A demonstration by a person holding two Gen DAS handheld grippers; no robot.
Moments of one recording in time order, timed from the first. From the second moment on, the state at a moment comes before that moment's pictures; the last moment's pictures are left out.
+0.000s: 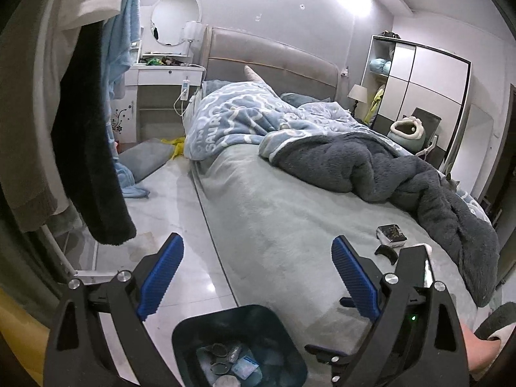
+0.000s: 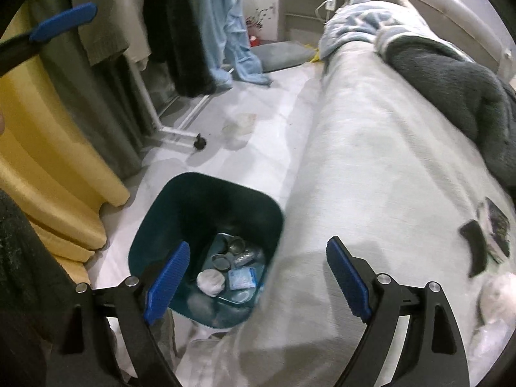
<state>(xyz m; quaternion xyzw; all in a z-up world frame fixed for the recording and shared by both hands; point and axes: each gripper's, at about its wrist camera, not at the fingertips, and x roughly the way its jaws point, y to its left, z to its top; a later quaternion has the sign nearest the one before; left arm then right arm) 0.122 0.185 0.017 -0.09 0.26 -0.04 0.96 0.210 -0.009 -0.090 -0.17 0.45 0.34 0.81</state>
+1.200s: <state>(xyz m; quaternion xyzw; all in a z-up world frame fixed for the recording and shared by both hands) 0.164 0.048 0.004 -0.07 0.29 -0.15 0.94 0.261 -0.199 -0.053 -0.11 0.41 0.19 0.89</state>
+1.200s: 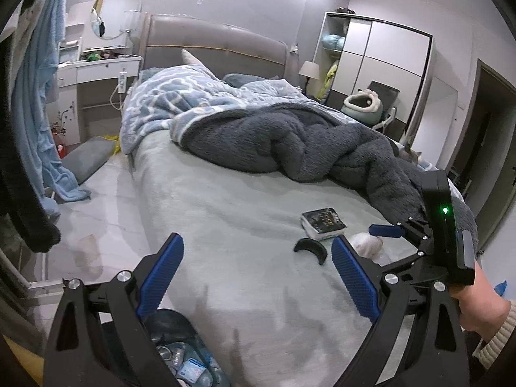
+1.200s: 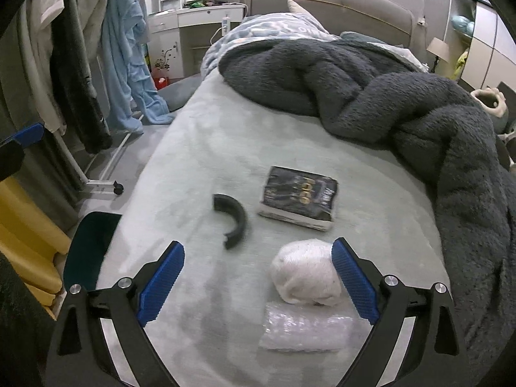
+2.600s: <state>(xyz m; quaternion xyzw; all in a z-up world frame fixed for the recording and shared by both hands) 0.180 -0.145 -0.061 0.02 0.36 -0.32 0.87 0.271 -0.334 -0.061 0.10 0.42 0.21 0.88</state>
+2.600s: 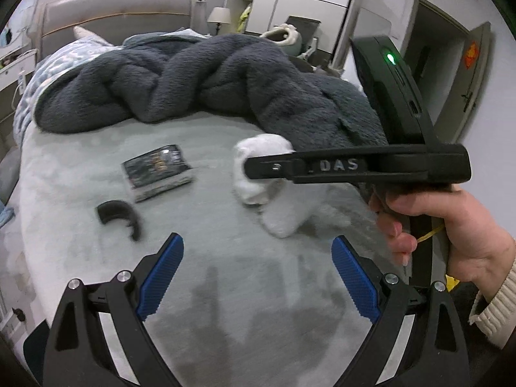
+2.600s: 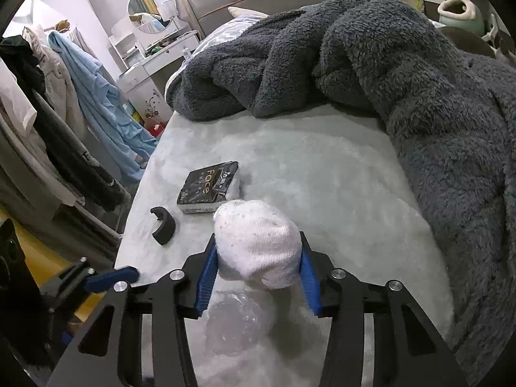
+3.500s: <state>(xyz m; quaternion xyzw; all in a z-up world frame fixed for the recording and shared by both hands) 0.182 -0.221 -0.080 0.07 0.35 -0.33 0.87 0.258 -0.372 -0.060 0.16 0.43 0.21 0.86</state>
